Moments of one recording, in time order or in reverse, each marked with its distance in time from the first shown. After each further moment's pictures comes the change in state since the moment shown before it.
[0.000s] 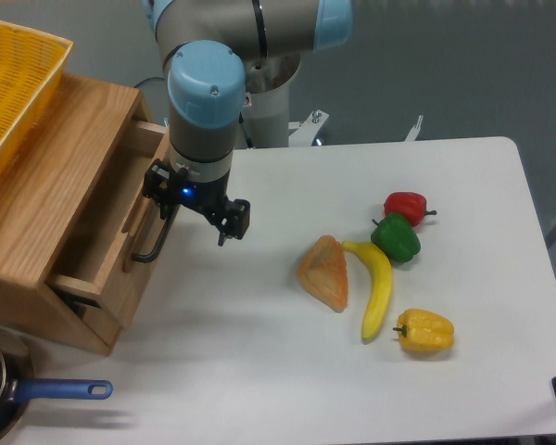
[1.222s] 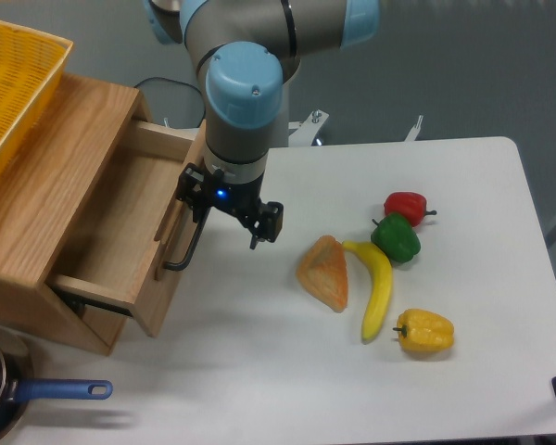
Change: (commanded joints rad) arm 0.074 0.000 -0.003 -0.002 0.003 0.107
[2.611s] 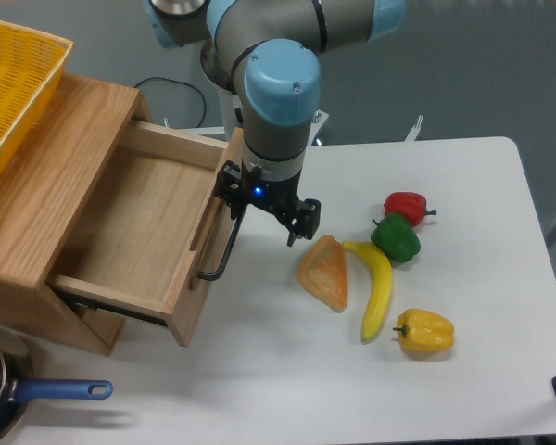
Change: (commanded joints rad) arm 0.064 -0.002 0.000 -0.002 0.054 0.109
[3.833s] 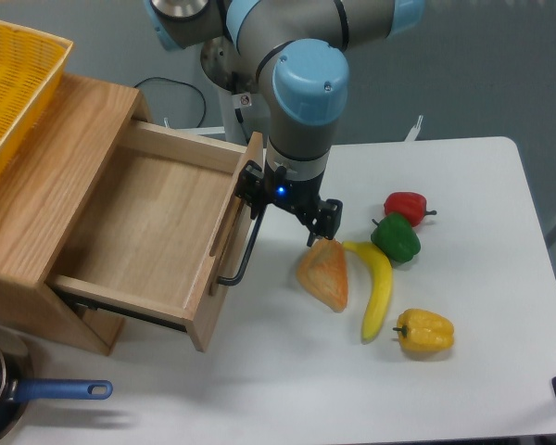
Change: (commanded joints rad) arm 0.026 0.000 0.018 -0.012 -0.011 0.028
